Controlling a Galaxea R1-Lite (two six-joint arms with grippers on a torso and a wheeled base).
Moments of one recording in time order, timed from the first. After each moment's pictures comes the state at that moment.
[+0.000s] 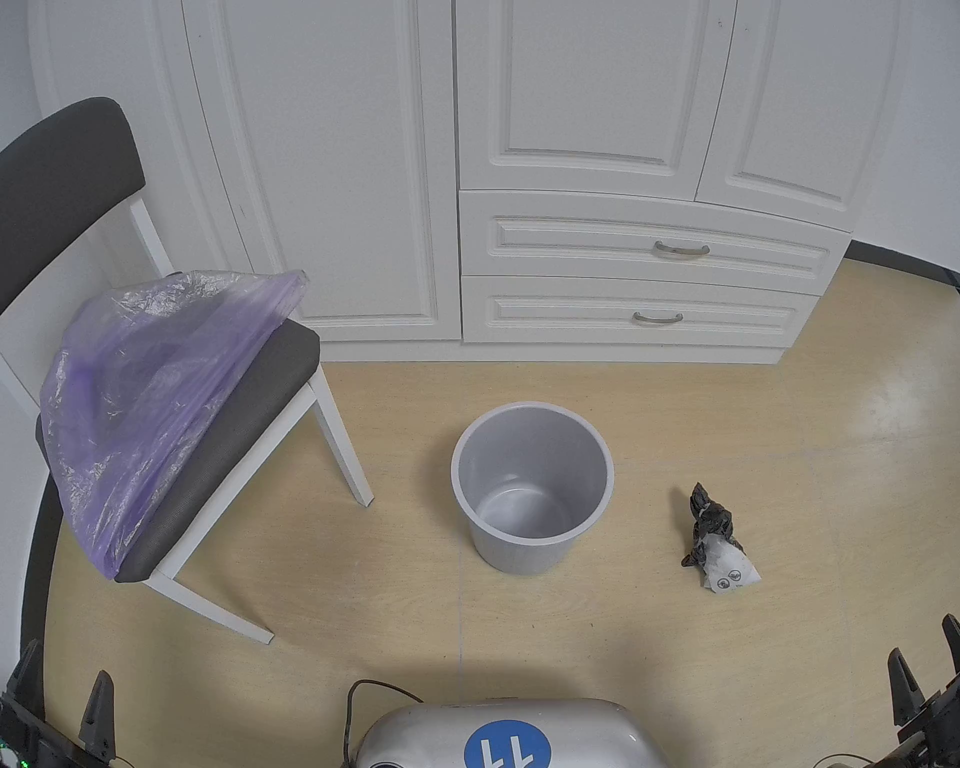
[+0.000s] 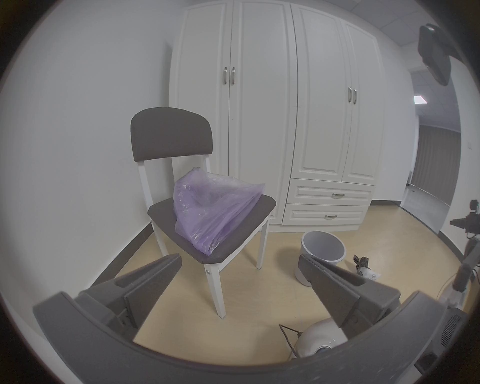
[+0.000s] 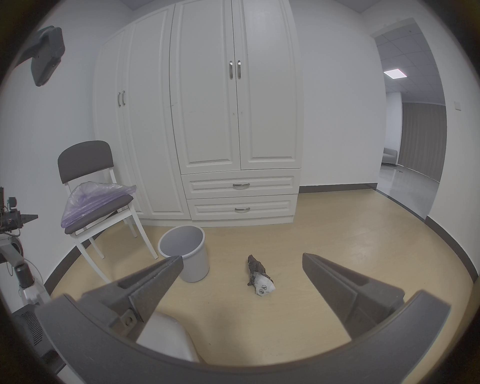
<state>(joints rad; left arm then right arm) 0.00 0.02 -0.02 0.00 0.03 -0.05 0.00 0.02 -0.02 0.00 -0.01 0.03</state>
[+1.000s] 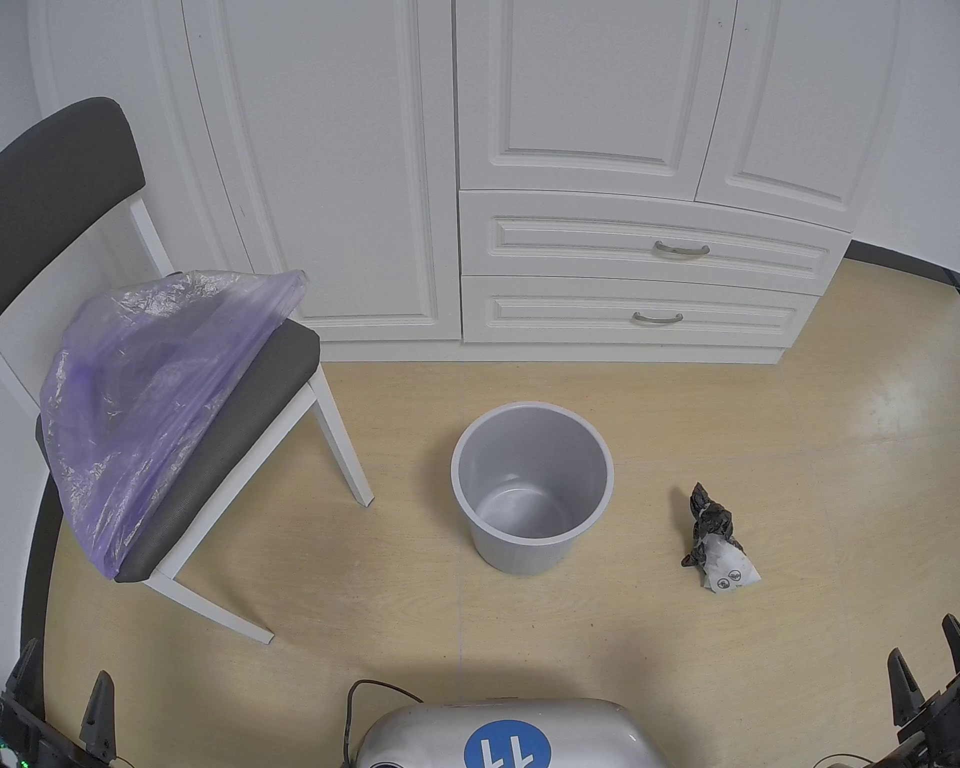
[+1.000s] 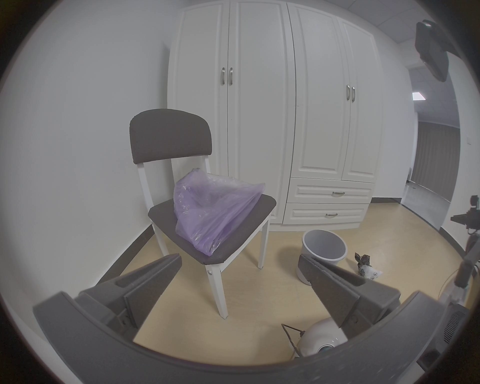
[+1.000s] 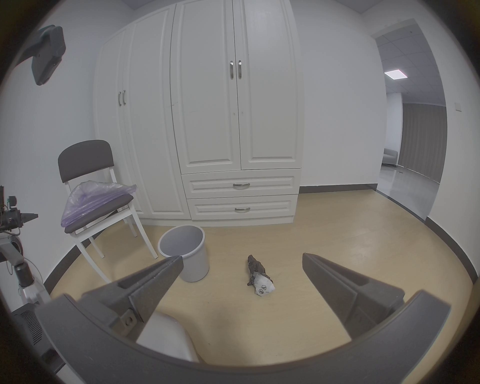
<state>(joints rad) 0.00 0.02 -0.02 0.00 0.03 -0.03 0.00 0.02 -0.02 0.00 0.00 0.03</state>
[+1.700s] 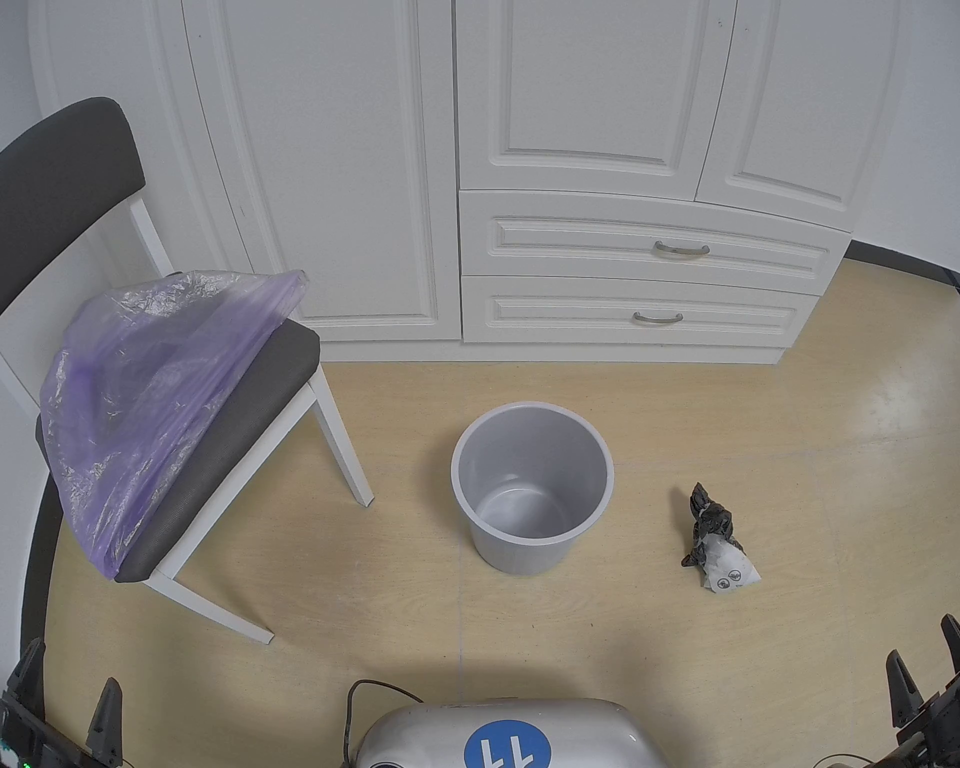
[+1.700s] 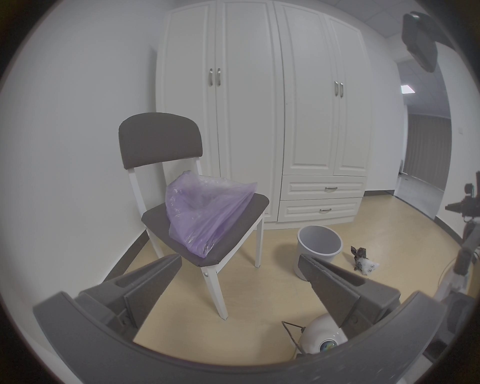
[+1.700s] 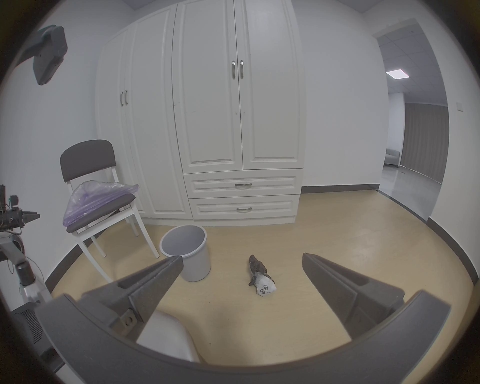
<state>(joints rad) 0.00 0.02 -0.02 0.00 -0.01 0.02 0.00 0.02 -0.02 0.00 0.01 0.02</state>
